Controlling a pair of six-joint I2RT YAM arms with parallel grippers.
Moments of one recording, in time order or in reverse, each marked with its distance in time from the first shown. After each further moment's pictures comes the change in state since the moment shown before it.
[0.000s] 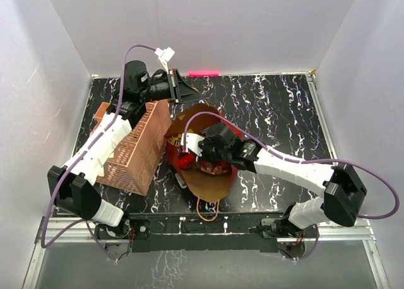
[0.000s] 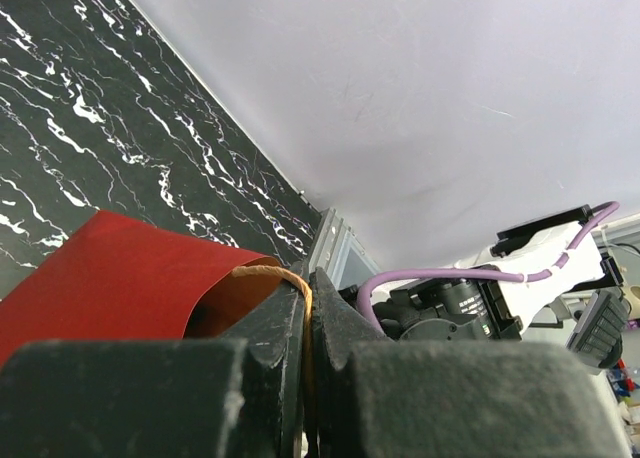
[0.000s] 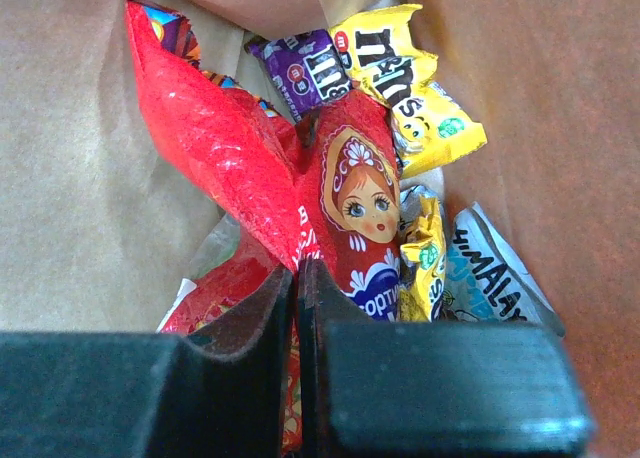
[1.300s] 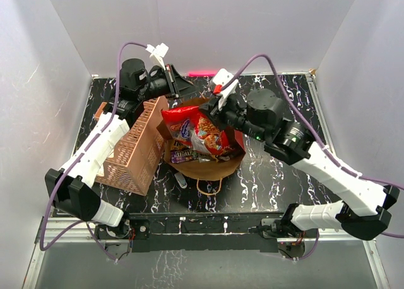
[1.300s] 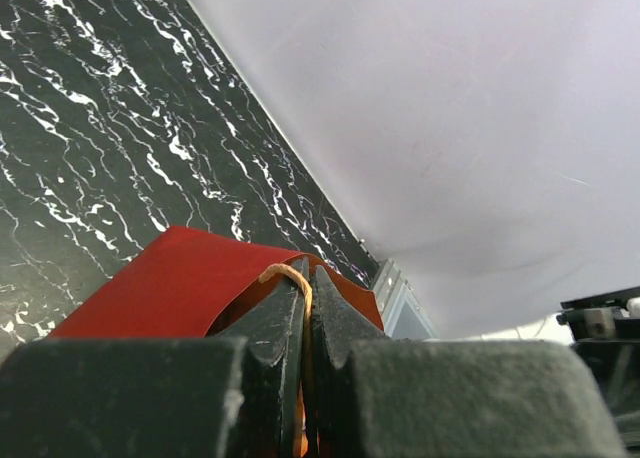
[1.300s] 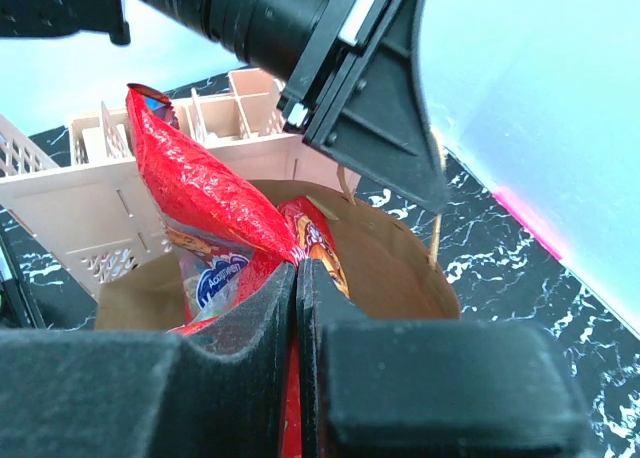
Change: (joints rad) left arm 0.001 -0.022 0.039 -0.099 -0.209 0.078; right arm -0.002 -0.177 0.457 -0.077 0.116 0.419
